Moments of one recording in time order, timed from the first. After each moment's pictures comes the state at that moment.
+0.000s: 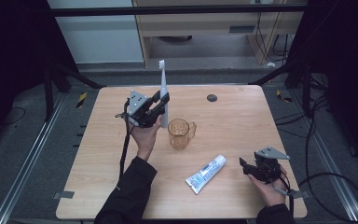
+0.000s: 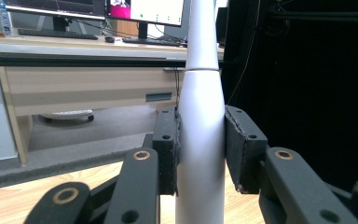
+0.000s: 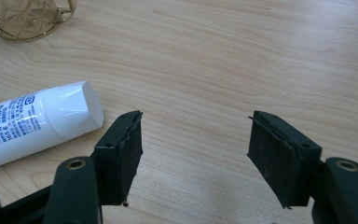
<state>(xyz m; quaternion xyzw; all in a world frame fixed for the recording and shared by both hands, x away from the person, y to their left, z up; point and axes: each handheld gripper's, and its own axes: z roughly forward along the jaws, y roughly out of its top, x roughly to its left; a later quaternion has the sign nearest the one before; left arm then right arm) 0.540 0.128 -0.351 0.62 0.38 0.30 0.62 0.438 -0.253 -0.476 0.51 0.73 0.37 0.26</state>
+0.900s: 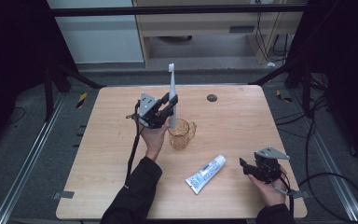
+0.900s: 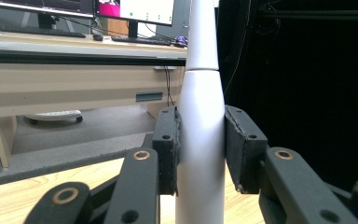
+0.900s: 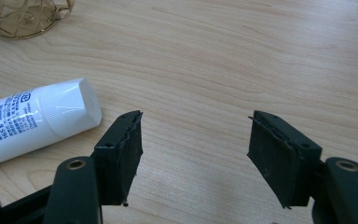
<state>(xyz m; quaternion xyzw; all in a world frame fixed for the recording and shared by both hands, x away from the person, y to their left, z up) 0.553 0.109 -0.374 0.62 0.37 0.29 0.62 0.439 -0.254 -0.478 0.51 0.73 0.37 0.26</state>
